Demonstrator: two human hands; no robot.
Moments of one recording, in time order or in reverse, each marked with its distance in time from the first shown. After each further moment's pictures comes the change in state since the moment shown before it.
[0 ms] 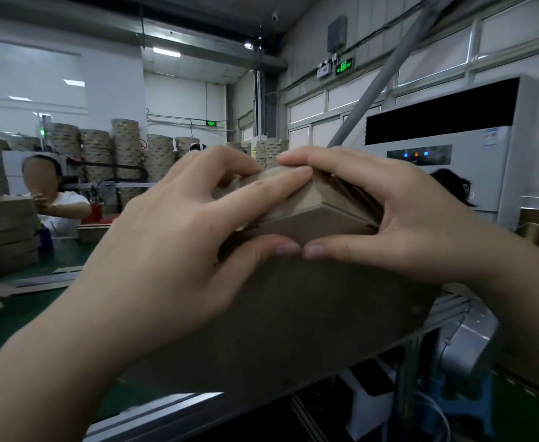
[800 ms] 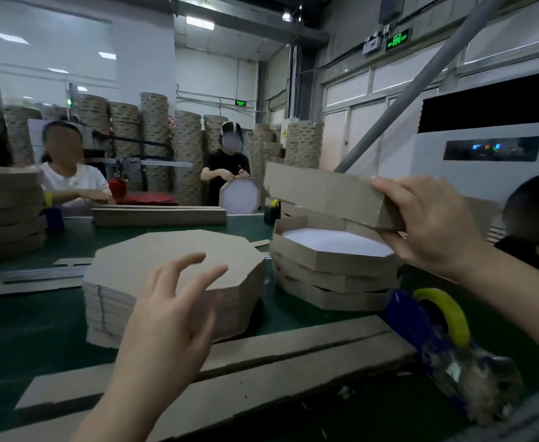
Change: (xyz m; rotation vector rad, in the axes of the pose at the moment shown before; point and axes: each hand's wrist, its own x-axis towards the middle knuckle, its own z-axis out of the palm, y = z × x) left_hand -0.096 -0.204 0.201 0.011 -0.037 -0.606; right_hand 0.102 0.300 0.130 -0.860 0.297 -0.302
